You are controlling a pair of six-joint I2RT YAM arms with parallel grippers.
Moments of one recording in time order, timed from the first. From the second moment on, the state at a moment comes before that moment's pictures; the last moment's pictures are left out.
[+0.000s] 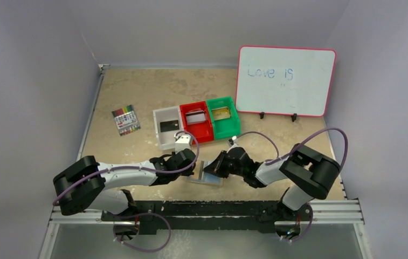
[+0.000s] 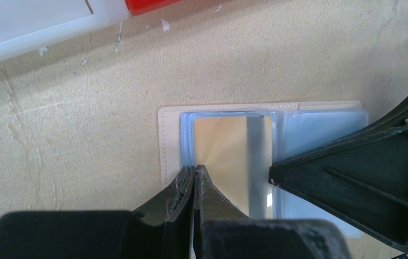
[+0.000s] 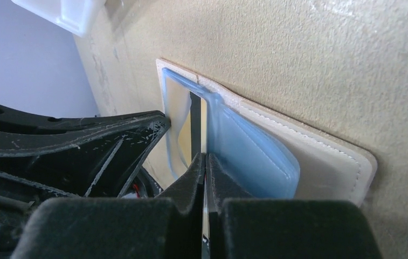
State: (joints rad) left arm -1.04 1.34 0.53 -0.08 -0.40 -0.83; right arm 0.90 1.59 0.33 0.68 -0.09 1.32
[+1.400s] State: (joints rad) left arm -1.05 1.33 0.54 -0.11 -0.37 -0.80; right arm 0.90 1.58 0.37 0.62 -0.09 1.24
